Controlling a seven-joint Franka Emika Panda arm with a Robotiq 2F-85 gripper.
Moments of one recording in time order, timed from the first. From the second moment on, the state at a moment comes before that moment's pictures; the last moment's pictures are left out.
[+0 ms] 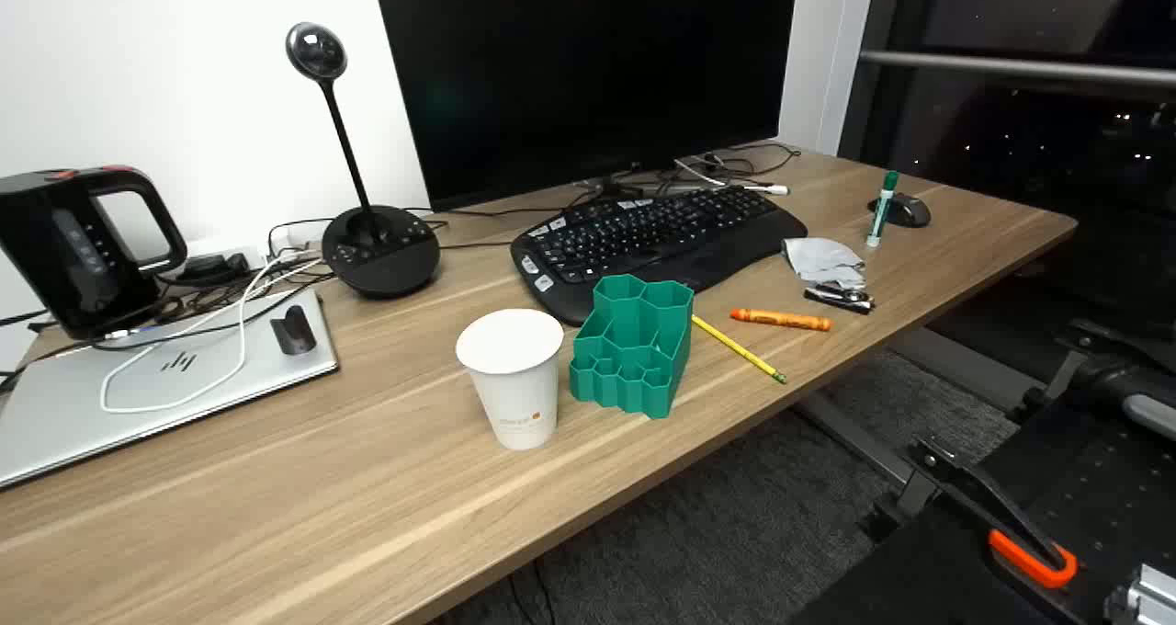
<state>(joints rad) -0.09 -0.67 -0.14 -2.57 -0.26 1.69 -0.34</state>
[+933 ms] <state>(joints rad) -0.07 -0.66 -0.13 -2.58 -0.26 1.70 -0.32</state>
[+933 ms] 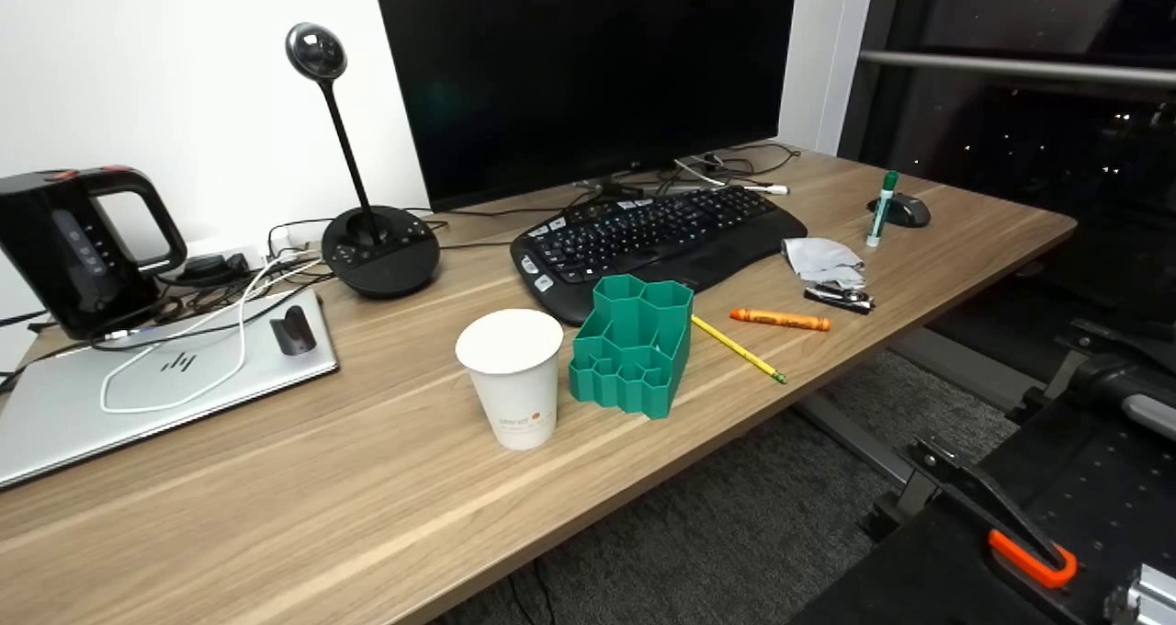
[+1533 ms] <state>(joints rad) 0.10 -0.32 0.11 -2.54 -0.10 2.12 0.08</state>
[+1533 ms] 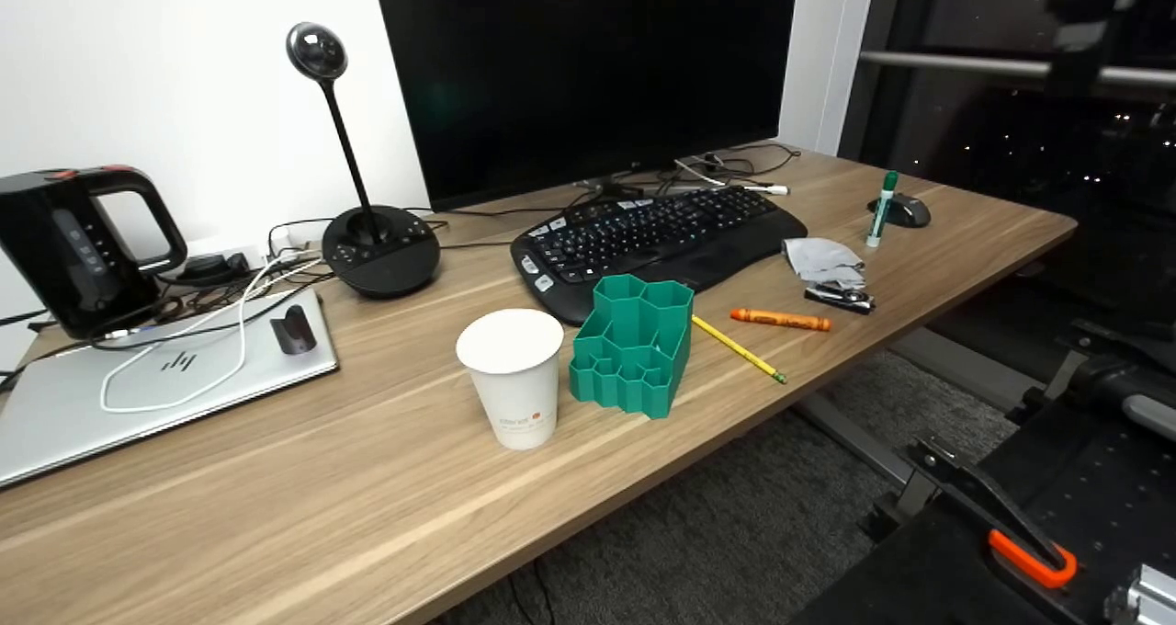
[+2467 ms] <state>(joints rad) 0.31 0.33 0.16 -2.37 -0.05 2.89 0.55</state>
